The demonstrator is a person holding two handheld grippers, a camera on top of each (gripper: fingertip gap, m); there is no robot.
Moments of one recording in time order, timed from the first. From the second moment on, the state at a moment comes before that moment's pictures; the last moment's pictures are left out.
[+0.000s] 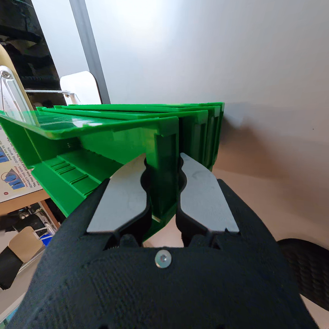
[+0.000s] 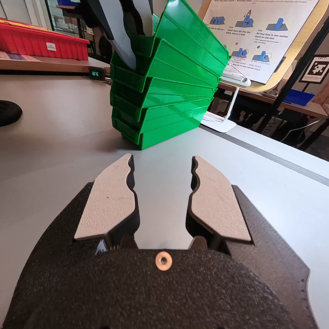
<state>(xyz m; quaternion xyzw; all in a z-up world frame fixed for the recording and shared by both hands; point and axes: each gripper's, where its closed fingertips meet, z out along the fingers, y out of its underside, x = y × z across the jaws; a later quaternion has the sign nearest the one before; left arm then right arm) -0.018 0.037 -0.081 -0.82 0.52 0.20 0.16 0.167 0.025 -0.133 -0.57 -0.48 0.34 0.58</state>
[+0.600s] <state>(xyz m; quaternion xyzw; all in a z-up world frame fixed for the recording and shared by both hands) -0.025 0.036 -0.003 -0.78 0.51 0.25 0.27 0.168 0.026 -0.132 -0.57 -0.47 0.34 0.58</state>
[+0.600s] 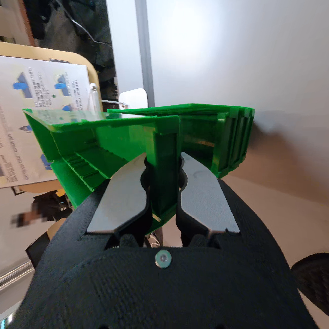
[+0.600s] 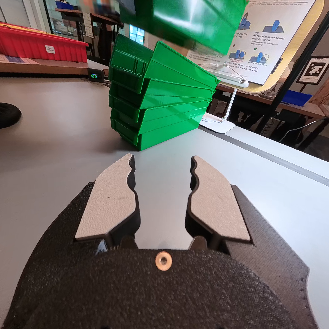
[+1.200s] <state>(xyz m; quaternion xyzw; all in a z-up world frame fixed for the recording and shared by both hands) -0.131 -0.013 -0.096 -0.83 0.44 0.25 0.24 0.167 0.025 -0.132 -0.57 -0.48 0.34 0.58</state>
